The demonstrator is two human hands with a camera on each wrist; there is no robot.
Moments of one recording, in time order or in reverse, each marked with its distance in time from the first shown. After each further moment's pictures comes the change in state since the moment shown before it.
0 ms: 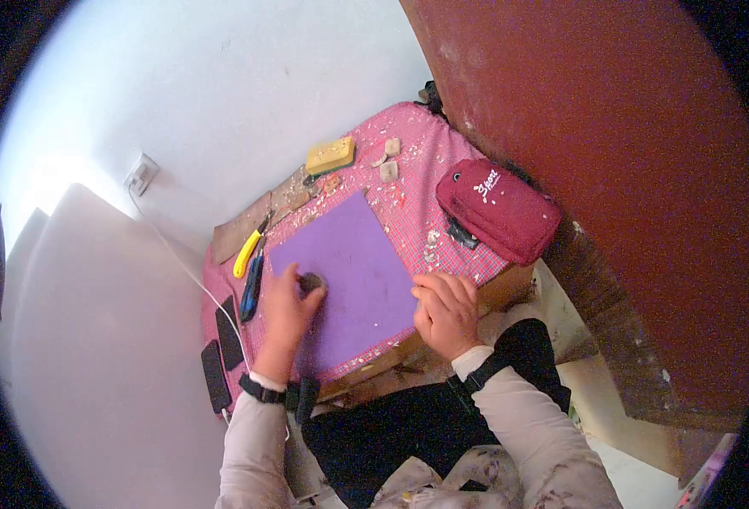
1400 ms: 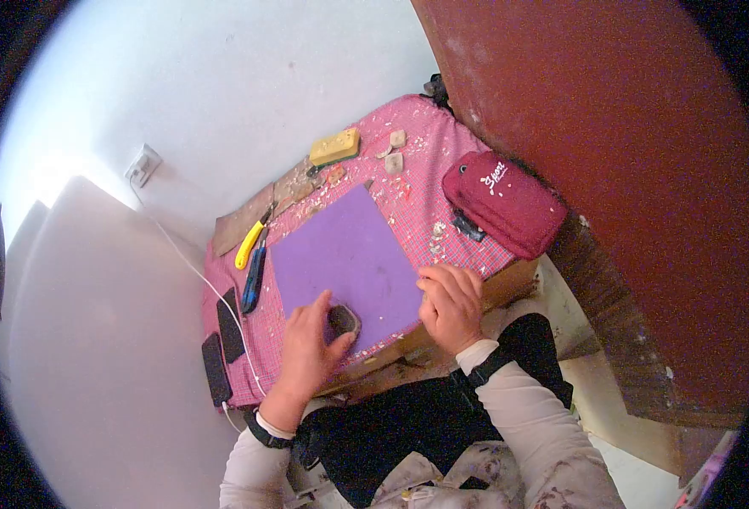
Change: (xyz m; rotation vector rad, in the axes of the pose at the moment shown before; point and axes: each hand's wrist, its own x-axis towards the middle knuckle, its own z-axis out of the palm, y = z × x) left_hand -0.063 0.039 -0.028 -0.064 -0.023 0.265; right_hand 0.001 0.000 0.003 0.002 0.016 0.003
